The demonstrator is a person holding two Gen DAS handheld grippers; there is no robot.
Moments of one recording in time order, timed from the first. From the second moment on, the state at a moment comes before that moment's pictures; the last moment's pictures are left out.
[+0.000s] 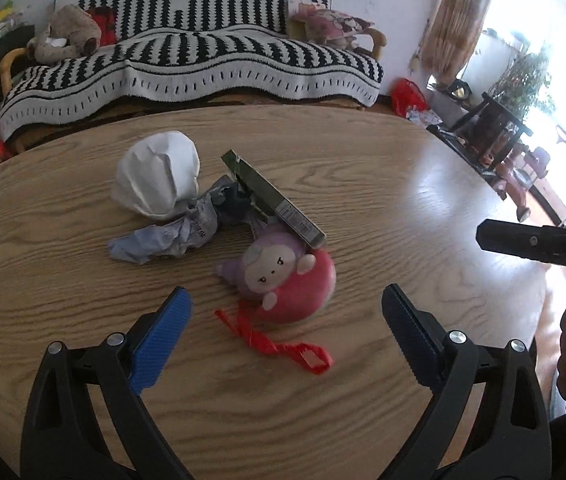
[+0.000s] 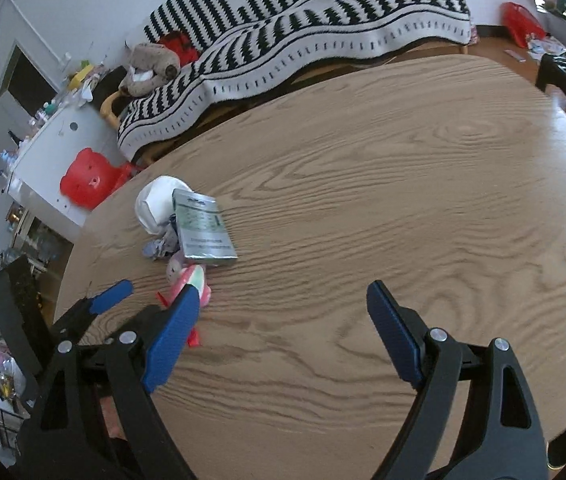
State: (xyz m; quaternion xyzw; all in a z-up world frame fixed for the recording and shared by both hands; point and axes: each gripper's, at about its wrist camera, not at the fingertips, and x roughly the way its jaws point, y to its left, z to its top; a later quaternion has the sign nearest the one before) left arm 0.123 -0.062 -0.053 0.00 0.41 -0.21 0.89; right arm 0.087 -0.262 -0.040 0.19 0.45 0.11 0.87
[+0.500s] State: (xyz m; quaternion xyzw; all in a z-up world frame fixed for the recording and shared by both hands) left arm 0.154 -0.075 -0.080 0.02 0.41 -0.21 0.89; right arm 0.125 -0.243 -0.062 0.19 0.47 0.12 0.85
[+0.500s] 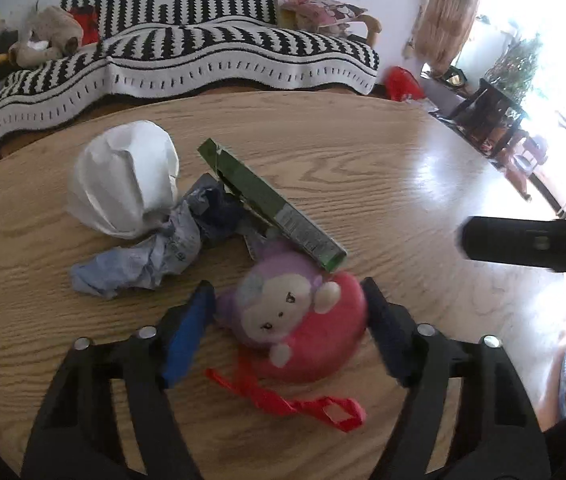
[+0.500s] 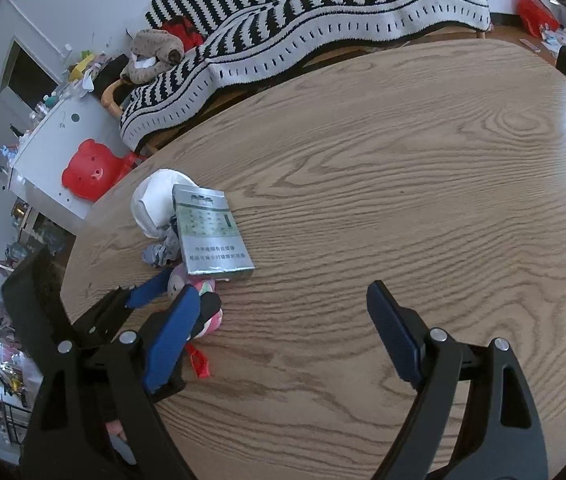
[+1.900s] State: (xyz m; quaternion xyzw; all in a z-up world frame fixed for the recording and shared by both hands) left arm 0.125 -0.008 -0.038 -0.03 0.40 -0.18 0.90; right arm 0.158 -0.197 -0.060 0.15 0.45 0.12 0.87
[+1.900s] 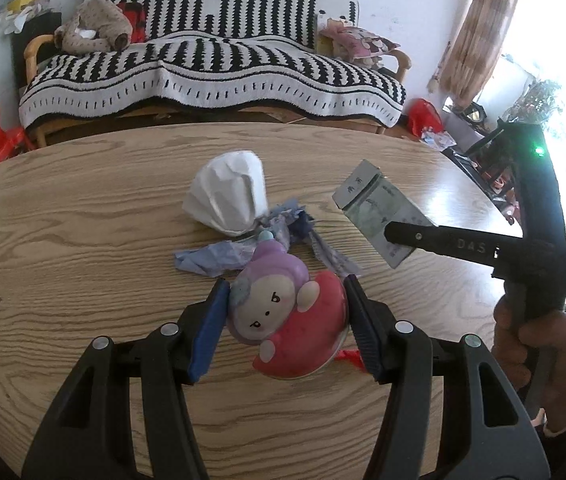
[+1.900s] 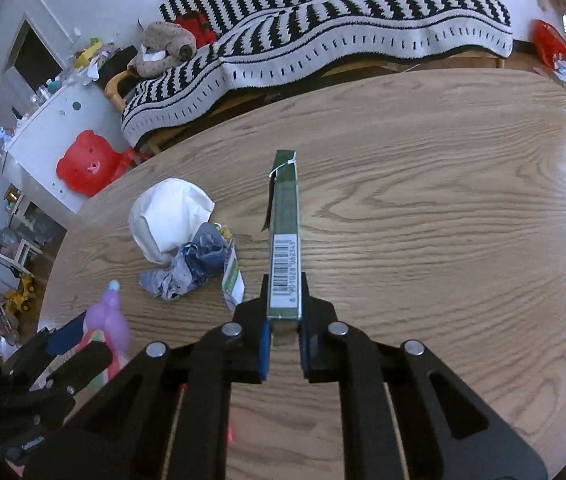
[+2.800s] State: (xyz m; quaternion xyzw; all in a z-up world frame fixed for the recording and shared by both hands) left arm 0.077 -0.239 -0.012 0.02 0.39 -0.32 0.86; right arm -0.042 -0.417 0.004 0.16 0.38 -0.03 0.91
